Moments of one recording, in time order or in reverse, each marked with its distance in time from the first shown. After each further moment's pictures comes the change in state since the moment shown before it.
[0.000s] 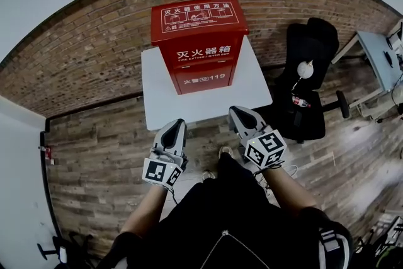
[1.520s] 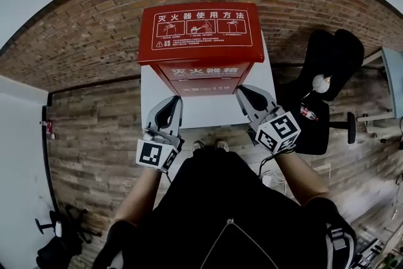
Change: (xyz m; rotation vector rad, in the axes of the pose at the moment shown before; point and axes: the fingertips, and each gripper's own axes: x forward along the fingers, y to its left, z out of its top) left arm 0.171 0.086 0.004 0.082 0.070 0.136; right arm 0.130 -0.141 0.062 -0.060 0.051 0.184
